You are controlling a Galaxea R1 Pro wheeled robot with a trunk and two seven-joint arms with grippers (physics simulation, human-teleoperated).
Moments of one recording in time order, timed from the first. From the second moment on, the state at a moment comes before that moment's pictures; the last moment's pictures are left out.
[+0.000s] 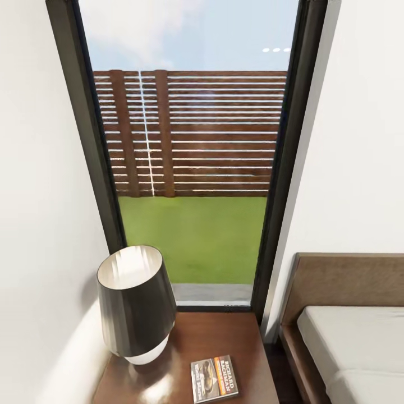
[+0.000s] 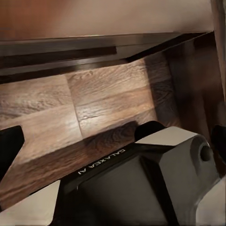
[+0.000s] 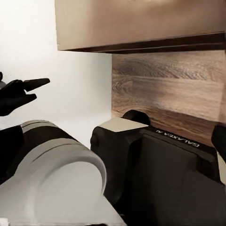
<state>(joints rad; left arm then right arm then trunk) -0.33 0.08 -0.38 -0.02 0.36 -0.08 -0.73 -0.46 -0.27 0.09 0.08 -0.14 0.24 1.18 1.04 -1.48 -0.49</state>
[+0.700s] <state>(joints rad) -0.28 0.09 -0.38 -0.02 0.36 -0.08 -0.55 -0.38 -0.27 0.09 0.08 -0.14 0.25 0.85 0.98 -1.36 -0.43</state>
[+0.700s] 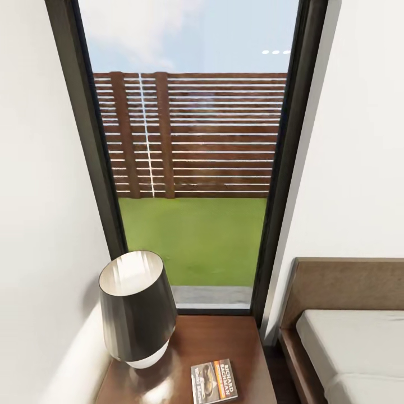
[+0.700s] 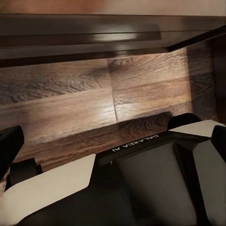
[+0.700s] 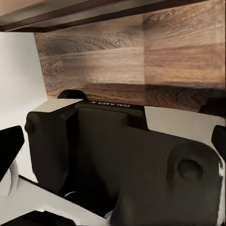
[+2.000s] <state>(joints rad) -0.28 0.06 -0.38 -0.02 0.36 -0.08 -0.53 -0.38 -0.19 0.09 0.08 -0.14 0.25 0.78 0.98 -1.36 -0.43</state>
